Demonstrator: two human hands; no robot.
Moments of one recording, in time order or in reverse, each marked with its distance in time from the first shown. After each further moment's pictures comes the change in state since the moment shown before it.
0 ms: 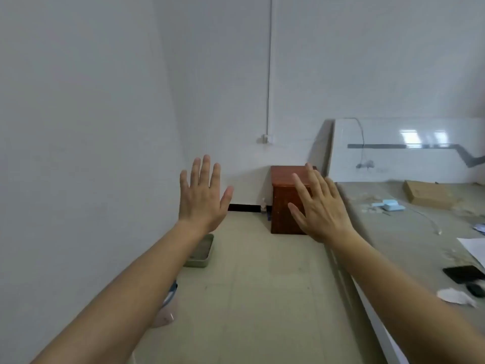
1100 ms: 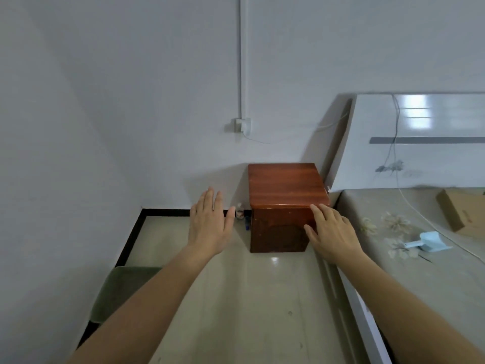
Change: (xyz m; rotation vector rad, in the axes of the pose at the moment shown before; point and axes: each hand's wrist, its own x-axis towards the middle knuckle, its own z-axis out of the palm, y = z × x) left_hand 0.484 0.094 0.514 -0.335 -0.402 -0.045; right_hand 0.399 0.265 0.485 0.104 -0.547 0.336
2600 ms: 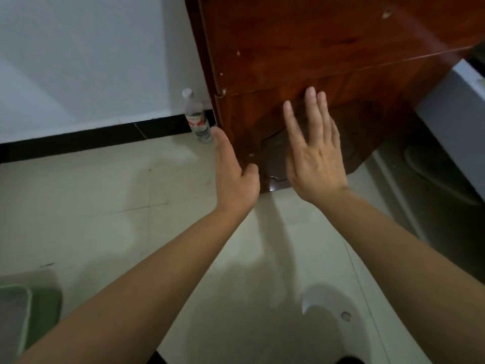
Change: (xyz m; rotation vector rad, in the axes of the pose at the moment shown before) left_hand 0.222 -0.092 0.773 -0.901 -0.093 -0.113; right_hand 0.329 0.019 0.691 0.101 0.345 -0.093
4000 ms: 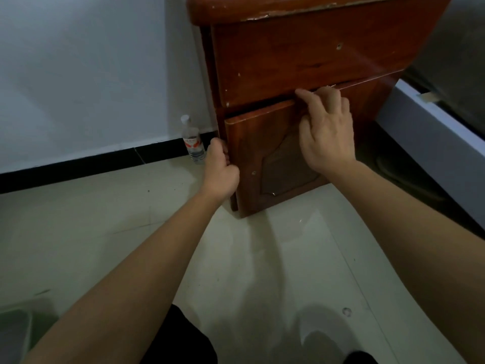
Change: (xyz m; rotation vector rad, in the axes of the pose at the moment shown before) left_hand 0.009 0.010 -0.046 0.008 -0.145 0.015; right_hand 0.009 0.002 -0.066 0.109 0.207 0.200
